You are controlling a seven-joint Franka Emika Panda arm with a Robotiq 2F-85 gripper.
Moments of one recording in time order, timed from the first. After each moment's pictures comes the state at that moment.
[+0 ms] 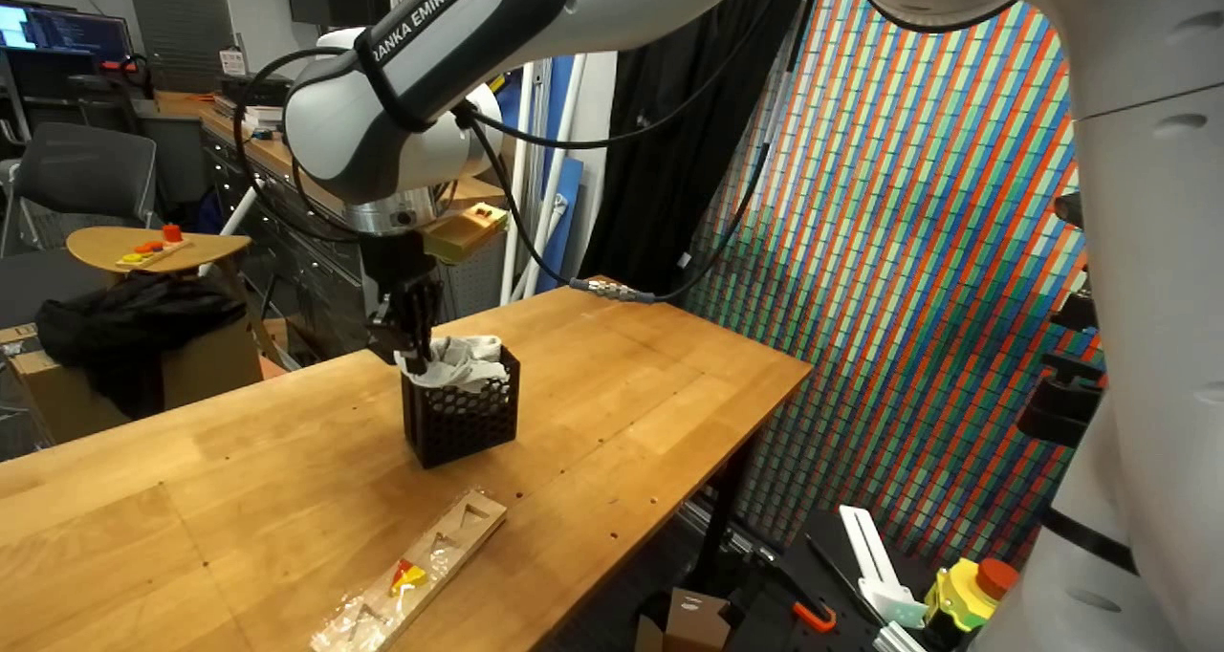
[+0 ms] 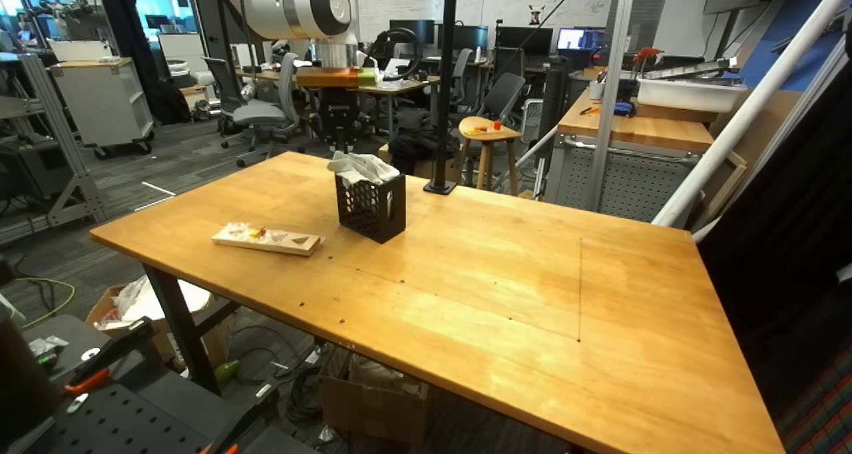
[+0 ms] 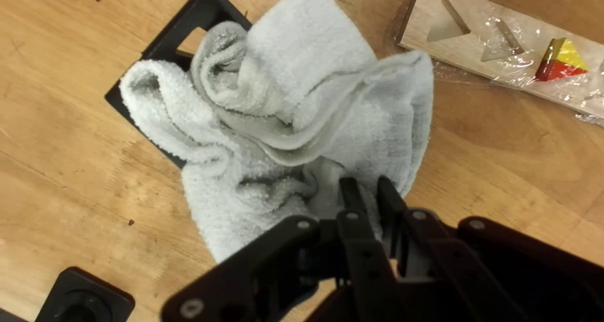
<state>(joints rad) 0.08 0.48 0.10 -1.73 -0.13 2.11 -0.34</state>
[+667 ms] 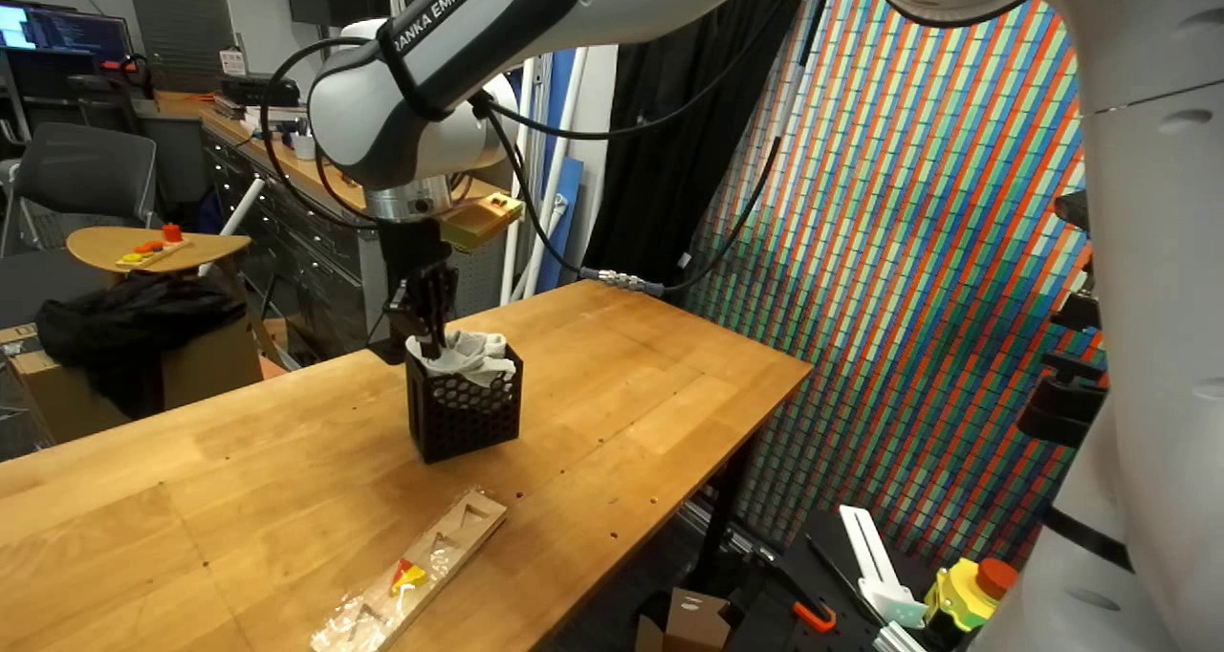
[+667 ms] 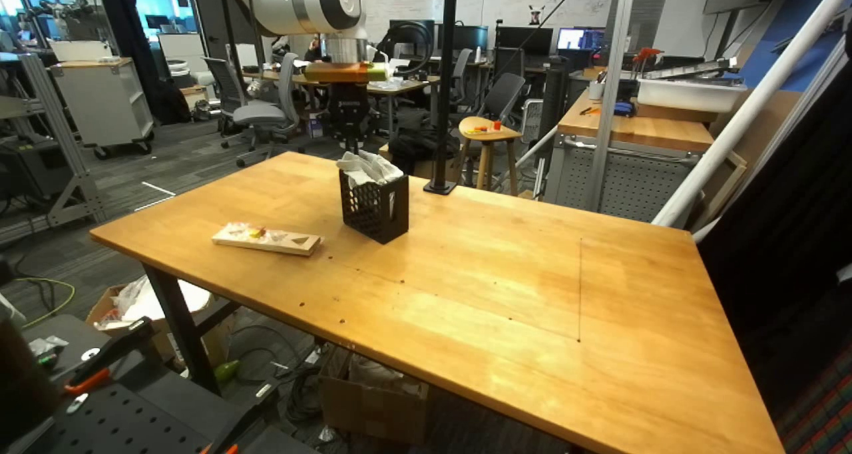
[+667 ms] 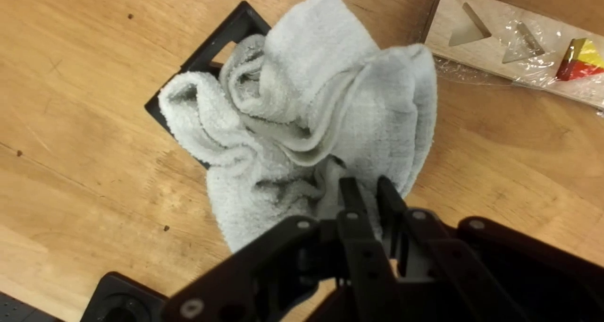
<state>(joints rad) 0.05 0.46 0.09 -1.73 -0.14 2.11 -0.34</state>
